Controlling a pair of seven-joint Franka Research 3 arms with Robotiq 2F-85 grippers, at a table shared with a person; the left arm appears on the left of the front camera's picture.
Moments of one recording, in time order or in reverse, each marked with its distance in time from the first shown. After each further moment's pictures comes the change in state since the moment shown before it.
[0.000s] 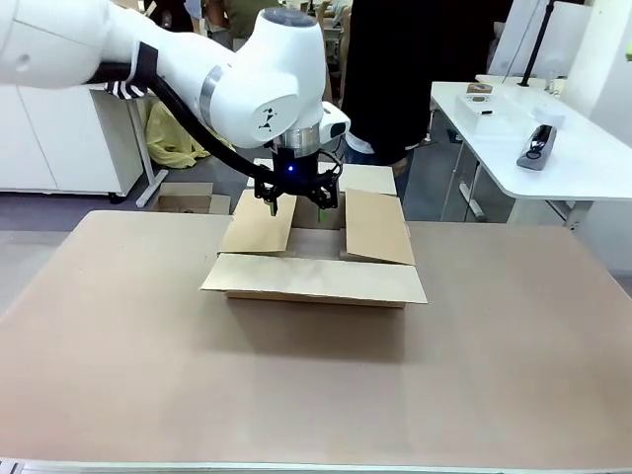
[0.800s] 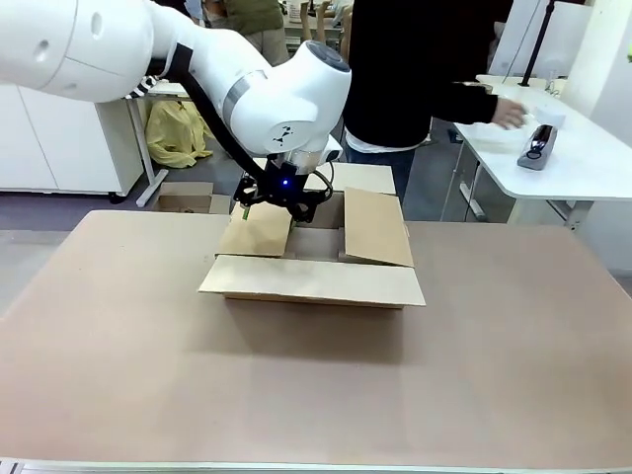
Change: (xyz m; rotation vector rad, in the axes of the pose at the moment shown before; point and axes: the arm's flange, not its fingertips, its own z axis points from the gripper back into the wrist) left arm 0.002 0.009 -0.038 0.328 0.062 0.075; right arm 0.000 -0.001 0.001 -0.004 -0.001 0.000
